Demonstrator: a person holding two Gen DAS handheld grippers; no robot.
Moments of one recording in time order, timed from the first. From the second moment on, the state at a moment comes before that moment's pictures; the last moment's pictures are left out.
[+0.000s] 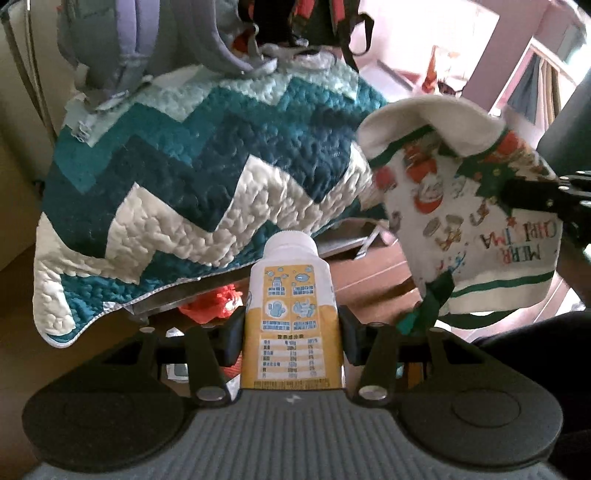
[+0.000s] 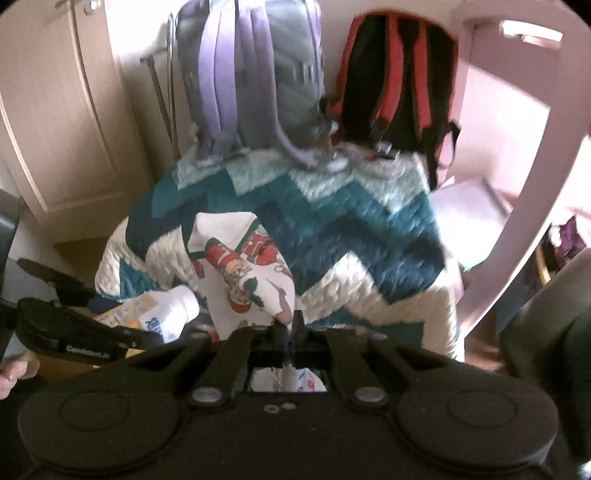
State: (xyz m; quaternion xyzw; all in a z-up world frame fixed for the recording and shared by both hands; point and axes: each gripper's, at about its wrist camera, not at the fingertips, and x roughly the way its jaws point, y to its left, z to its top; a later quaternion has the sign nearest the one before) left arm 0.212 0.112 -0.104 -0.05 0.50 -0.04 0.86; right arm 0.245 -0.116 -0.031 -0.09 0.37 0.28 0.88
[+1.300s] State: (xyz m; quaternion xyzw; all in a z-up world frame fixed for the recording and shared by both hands) left arm 0.320 -0.289 0.243 0.04 0.26 -0.27 0.93; right arm 0.265 -0.446 0.210 -0.06 0.19 -0.03 0.98
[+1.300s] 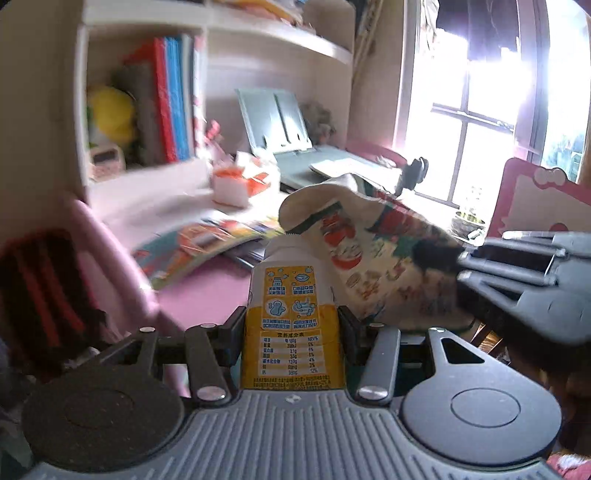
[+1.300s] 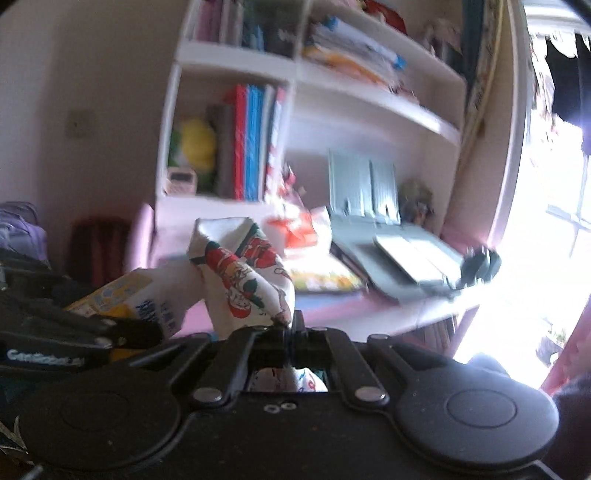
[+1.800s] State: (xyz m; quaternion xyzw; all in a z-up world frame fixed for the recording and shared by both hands) left arm 0.373 -0.348 0.161 0.09 0.36 -0.24 0.90; right arm 0.301 -0.470 0.148 -0.01 0.29 0.01 0.96
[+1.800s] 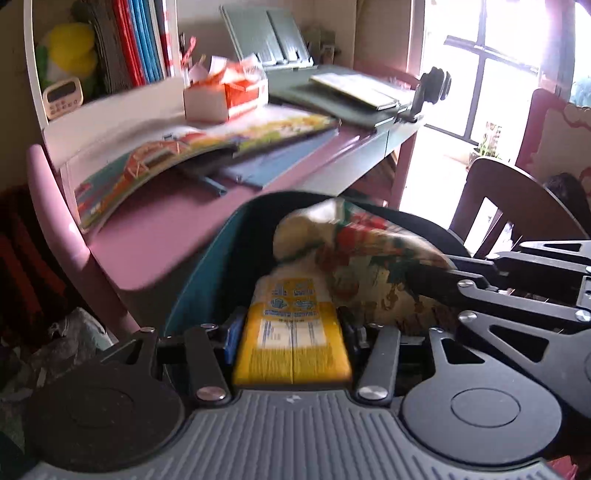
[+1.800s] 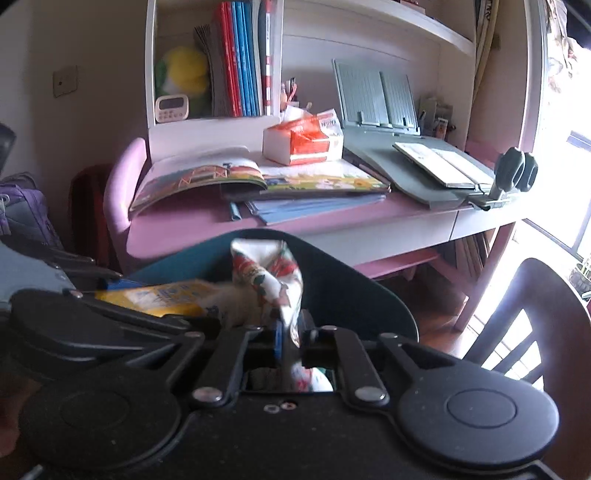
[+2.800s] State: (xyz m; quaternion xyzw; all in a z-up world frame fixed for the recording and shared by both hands) left arm 0.274 -0.213 0.217 0.06 0.30 -0.22 0.93; right arm 0.202 -0.375 0.196 -0.03 0.24 0.11 0.96
